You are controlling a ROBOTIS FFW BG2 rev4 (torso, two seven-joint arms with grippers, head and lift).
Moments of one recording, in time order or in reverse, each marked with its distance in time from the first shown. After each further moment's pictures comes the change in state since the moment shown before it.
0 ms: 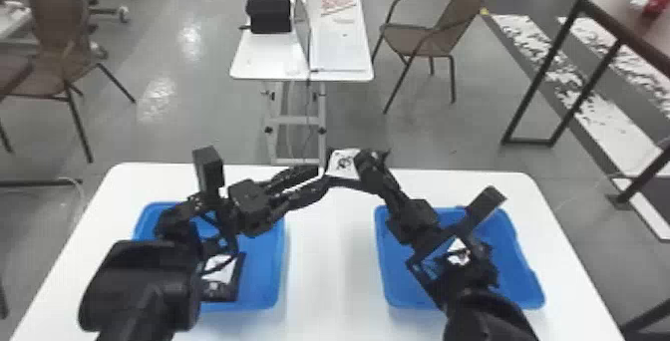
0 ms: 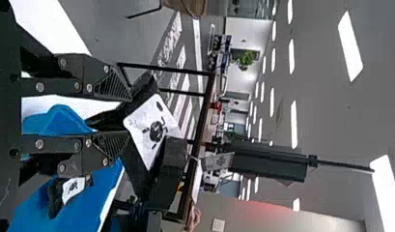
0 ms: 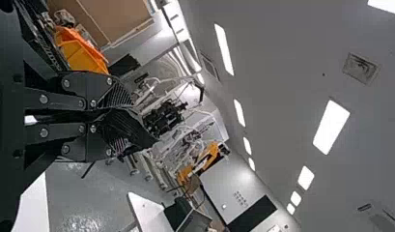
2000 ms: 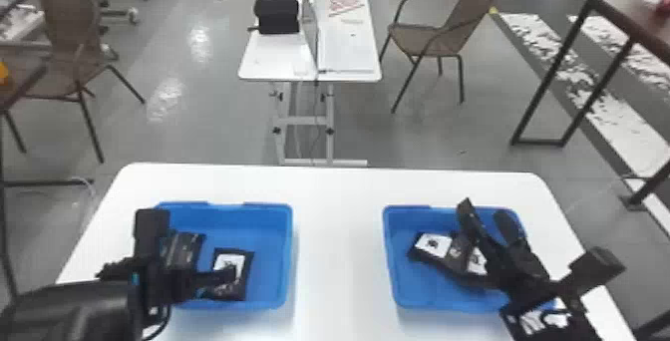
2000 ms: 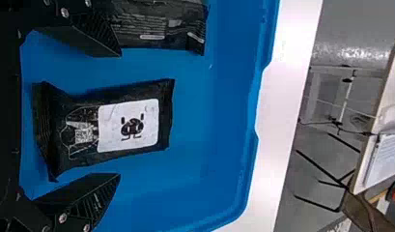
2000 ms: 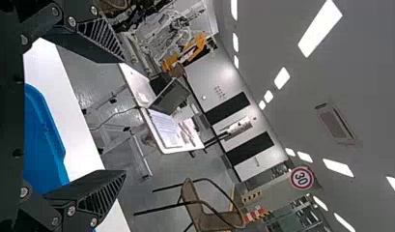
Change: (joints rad) left arm 0.148 -0.013 0.263 -0.304 -0.227 0.982 0.422; right arm 0.181 -0.028 -0.248 -0.062 0.105 -0.097 -0.210
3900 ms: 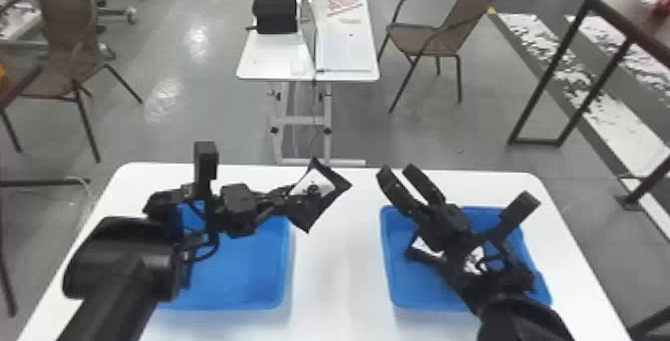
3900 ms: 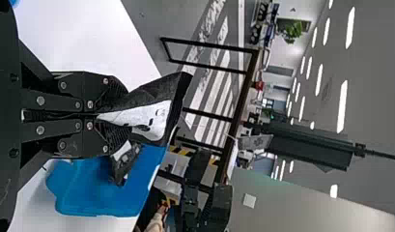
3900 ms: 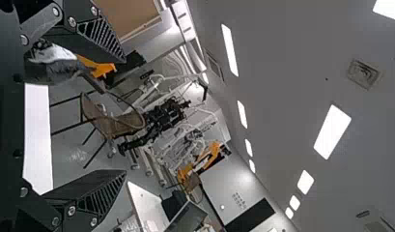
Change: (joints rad) left arm -0.277 0.082 -0.269 0.460 0.163 -0.881 -0.632; right arm -0.162 0.001 0.157 0.043 -0.046 0.137 0.313
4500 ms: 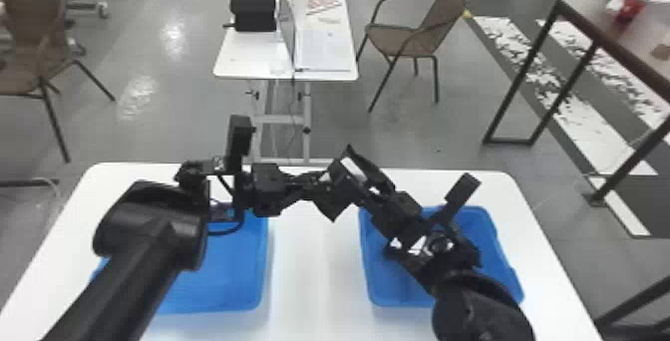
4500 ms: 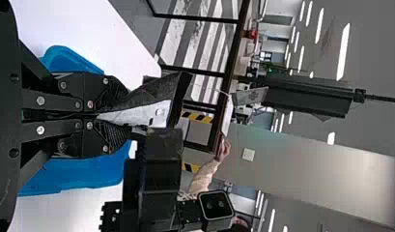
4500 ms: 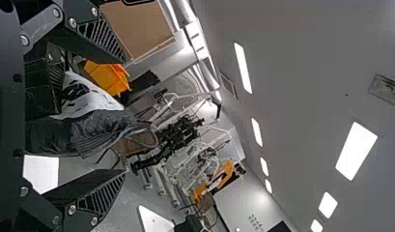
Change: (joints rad) left arm -0.169 -0.082 -0.148 0.182 0.019 -0.060 -0.037; right arm -0.098 0.001 0.076 0.101 0.011 0.009 0.010
